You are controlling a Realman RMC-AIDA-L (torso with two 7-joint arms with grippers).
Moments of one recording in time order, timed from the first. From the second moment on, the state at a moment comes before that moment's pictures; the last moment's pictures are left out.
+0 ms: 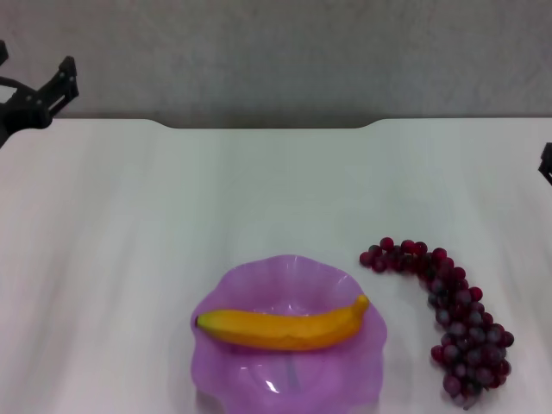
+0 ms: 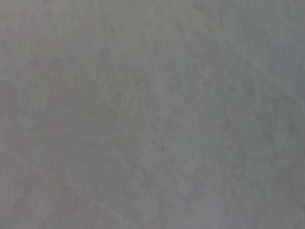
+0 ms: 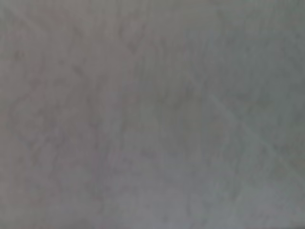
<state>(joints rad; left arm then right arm) -0.06 -1.87 -1.32 -1.31 2.85 0.32 -0.06 0.02 2.00 -1.79 -1.20 0.79 -0.18 -0.36</state>
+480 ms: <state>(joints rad) -0.05 -1.97 -1.37 -1.36 2.87 0.21 0.14 0.11 2.01 -1.51 -1.39 0.71 0.58 -0.34</state>
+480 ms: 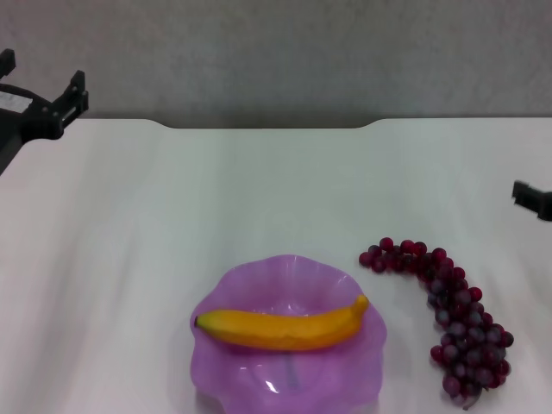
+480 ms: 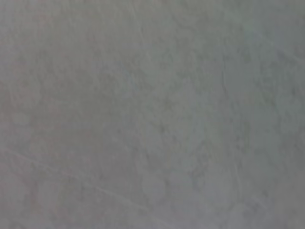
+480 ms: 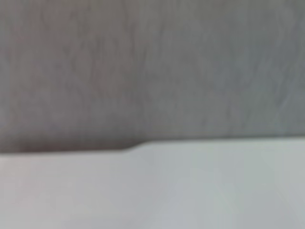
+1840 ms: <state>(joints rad) -0.07 -2.01 -1.41 -1.37 2.87 0.13 0.21 0.45 2.01 -1.57 -0.99 0.65 0.76 -0.30</state>
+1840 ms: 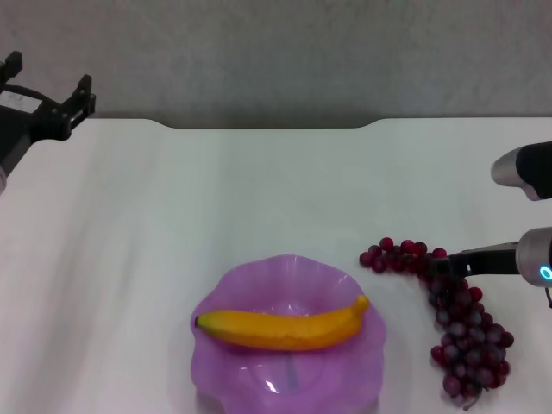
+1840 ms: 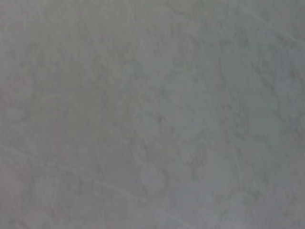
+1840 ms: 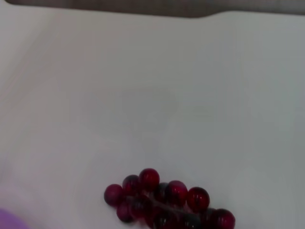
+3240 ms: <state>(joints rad) -0.09 -2.01 -1.39 -1.37 2.87 0.10 0.23 0.57 2.01 -1.58 -0.77 0.65 0.68 -0.30</state>
